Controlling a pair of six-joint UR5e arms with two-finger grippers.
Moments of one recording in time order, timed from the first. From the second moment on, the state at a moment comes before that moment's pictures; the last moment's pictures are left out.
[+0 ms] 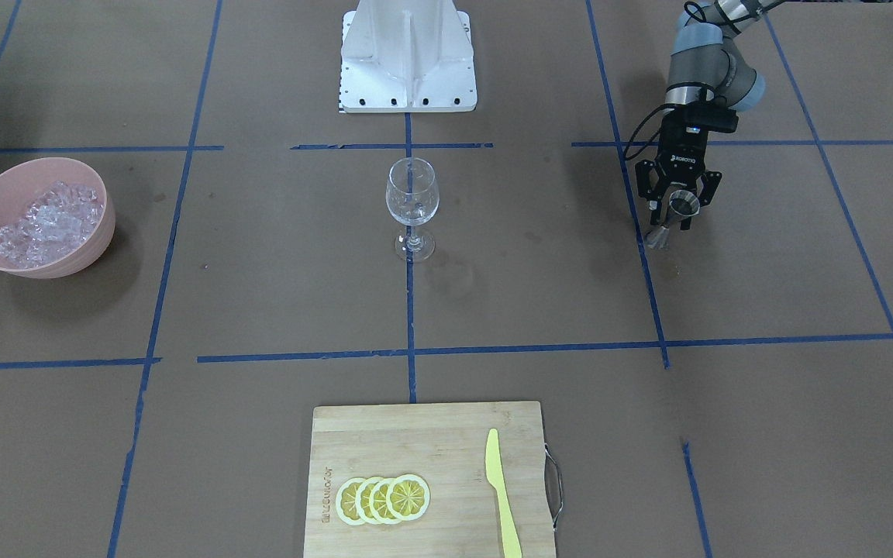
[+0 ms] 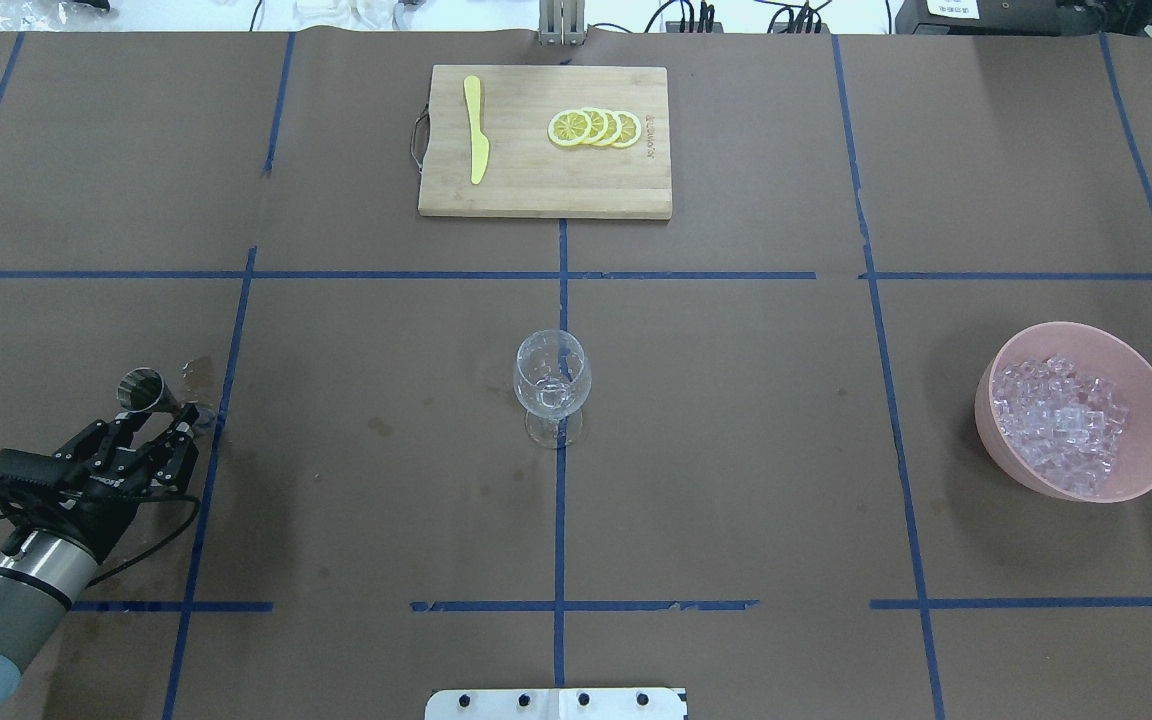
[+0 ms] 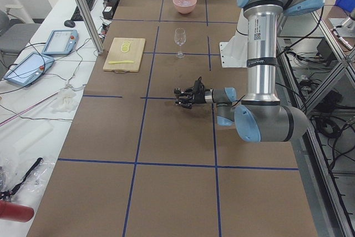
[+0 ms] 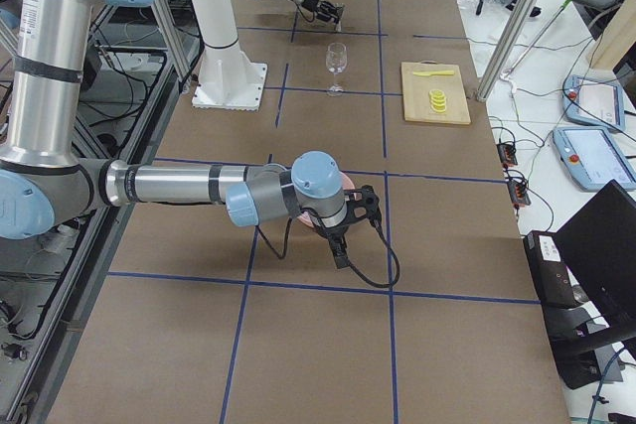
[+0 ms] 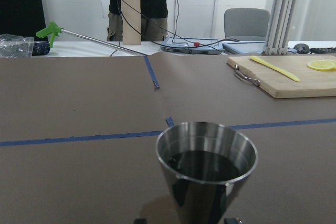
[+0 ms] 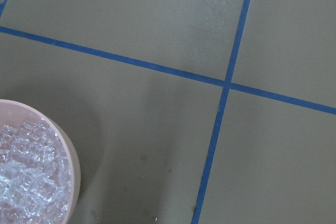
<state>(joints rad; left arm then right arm) -0.12 -1.46 -1.54 -3.01 -0.56 -1.05 1.54 -1.80 1.83 -1.31 2.38 -0.01</state>
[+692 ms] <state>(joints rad) -0.13 -1.46 -1.55 -3.01 -0.55 -1.05 1.54 -1.80 1.83 -1.31 2.38 -0.01</state>
